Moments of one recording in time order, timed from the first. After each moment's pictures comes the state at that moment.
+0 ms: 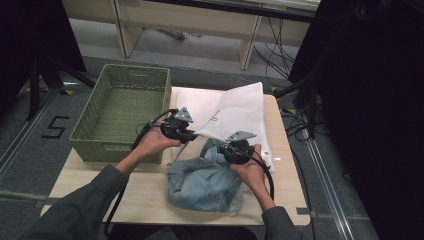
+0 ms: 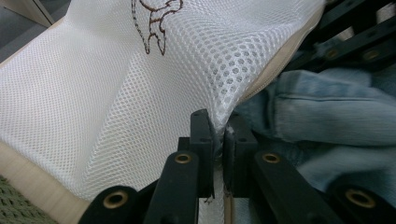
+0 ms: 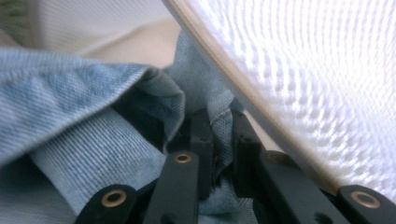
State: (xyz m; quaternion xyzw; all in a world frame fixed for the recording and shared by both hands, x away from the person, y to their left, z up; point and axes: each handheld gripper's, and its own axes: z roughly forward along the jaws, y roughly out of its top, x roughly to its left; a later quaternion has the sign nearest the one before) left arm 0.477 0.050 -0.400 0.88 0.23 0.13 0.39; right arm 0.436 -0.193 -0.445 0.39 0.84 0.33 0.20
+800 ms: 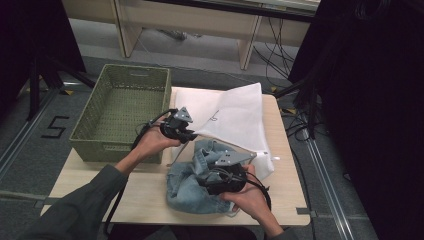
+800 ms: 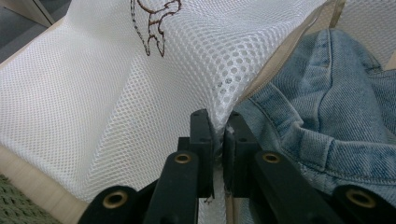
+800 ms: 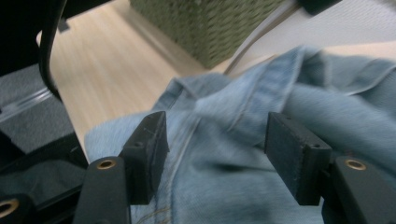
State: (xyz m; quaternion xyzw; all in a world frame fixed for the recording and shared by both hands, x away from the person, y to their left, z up) left arm 0.477 0.051 -0.400 0.88 0.23 0.13 0.39; right arm 0.348 -0.161 -0.414 0.30 0.85 0.42 0.09
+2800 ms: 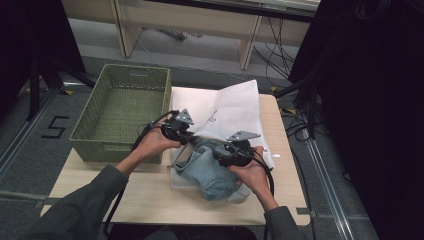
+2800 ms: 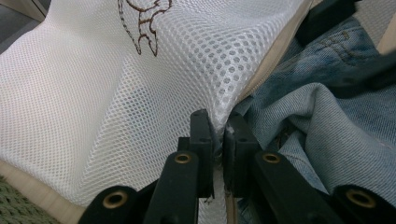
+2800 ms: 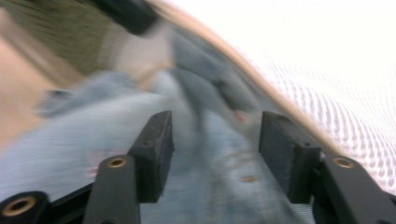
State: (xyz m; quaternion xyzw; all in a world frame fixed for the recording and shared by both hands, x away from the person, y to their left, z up) left arm 0.477 0.048 -0.405 0.89 0.22 0.12 0.38; right arm 0.416 -0.188 -0.419 0.39 0.82 0.38 0.17
